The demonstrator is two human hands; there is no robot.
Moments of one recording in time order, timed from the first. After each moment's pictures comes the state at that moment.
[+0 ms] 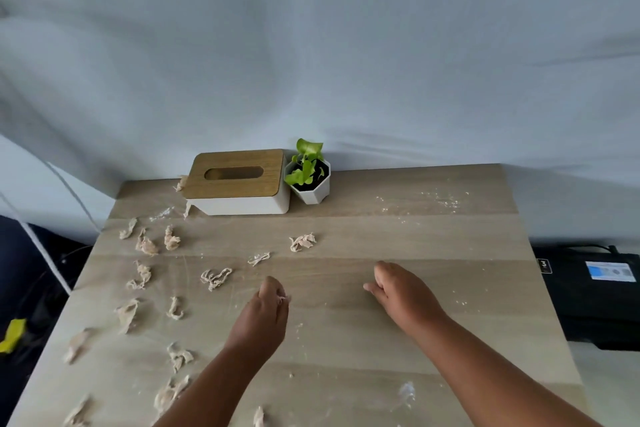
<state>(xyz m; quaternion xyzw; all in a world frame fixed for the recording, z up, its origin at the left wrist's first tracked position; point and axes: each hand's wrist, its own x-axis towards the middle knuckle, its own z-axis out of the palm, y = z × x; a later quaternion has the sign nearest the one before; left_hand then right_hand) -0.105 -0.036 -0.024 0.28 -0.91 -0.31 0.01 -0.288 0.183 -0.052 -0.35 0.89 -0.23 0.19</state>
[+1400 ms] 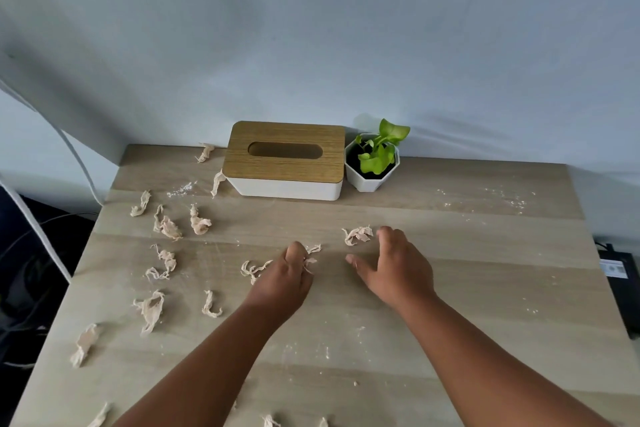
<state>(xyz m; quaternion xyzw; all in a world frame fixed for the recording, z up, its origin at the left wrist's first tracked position) -0.113 -0.158 -0.055 0.19 -0.93 -0.33 -0.01 -0.253 0.031 -0.066 -0.24 0.96 -0.12 0.12</state>
